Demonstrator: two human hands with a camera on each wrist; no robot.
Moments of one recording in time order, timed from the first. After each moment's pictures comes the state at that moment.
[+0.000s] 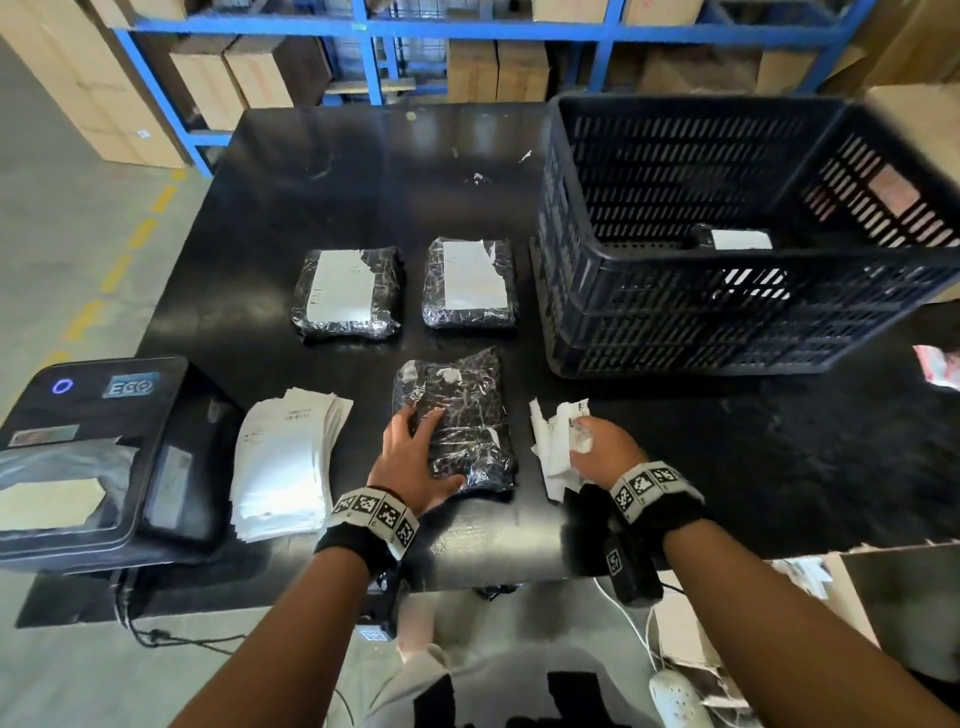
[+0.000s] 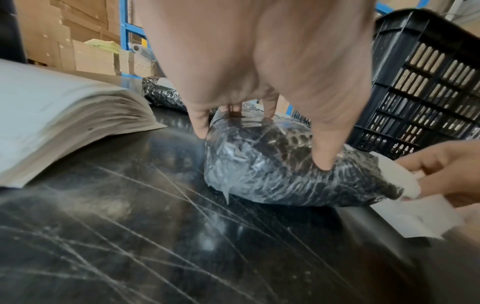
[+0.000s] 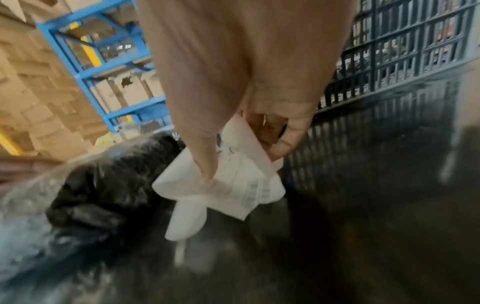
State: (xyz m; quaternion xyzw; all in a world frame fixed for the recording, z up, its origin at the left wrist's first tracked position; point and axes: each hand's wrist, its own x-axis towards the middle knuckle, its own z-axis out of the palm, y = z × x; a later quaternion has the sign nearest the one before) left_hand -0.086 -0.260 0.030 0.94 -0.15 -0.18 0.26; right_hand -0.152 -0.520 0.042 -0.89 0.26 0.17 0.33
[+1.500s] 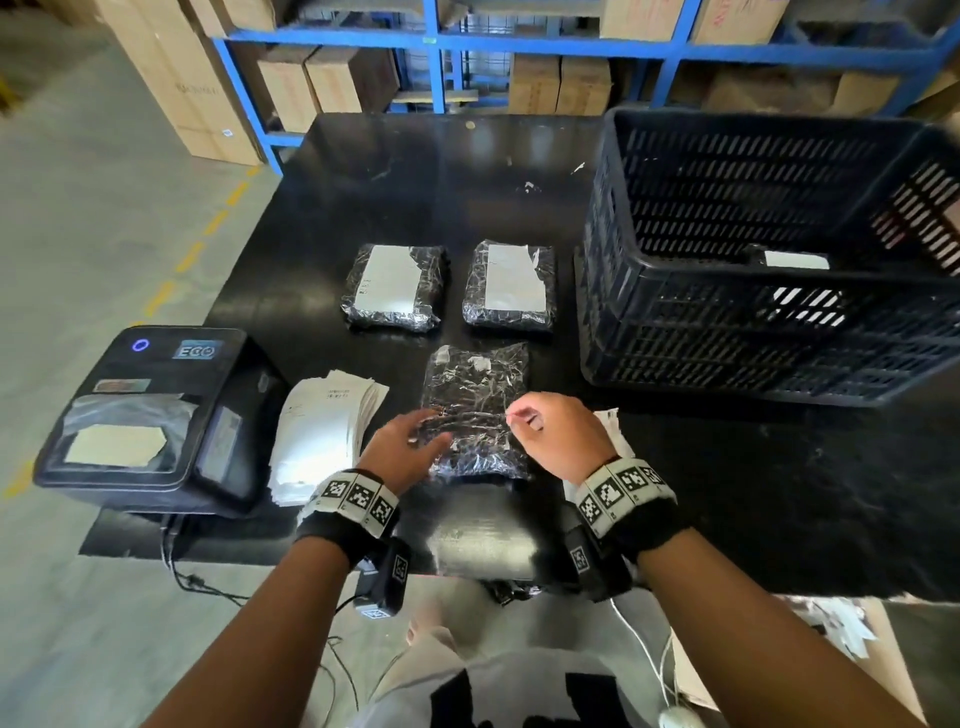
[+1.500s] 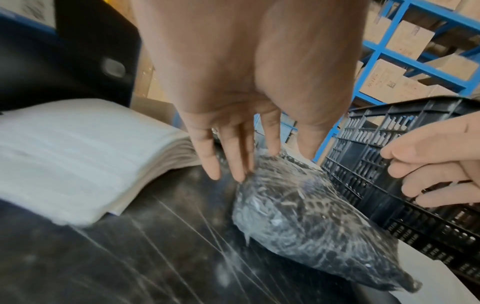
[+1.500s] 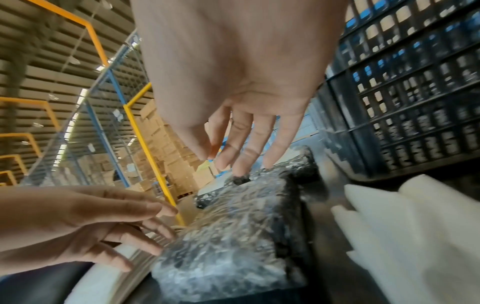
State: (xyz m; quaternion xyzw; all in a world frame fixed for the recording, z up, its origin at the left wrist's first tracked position) left_hand -0.087 -0.227 0.063 0.91 -0.04 -0.20 0.37; right_hand -0.129 -0.449 0.091 -0.94 0.03 0.03 0.35
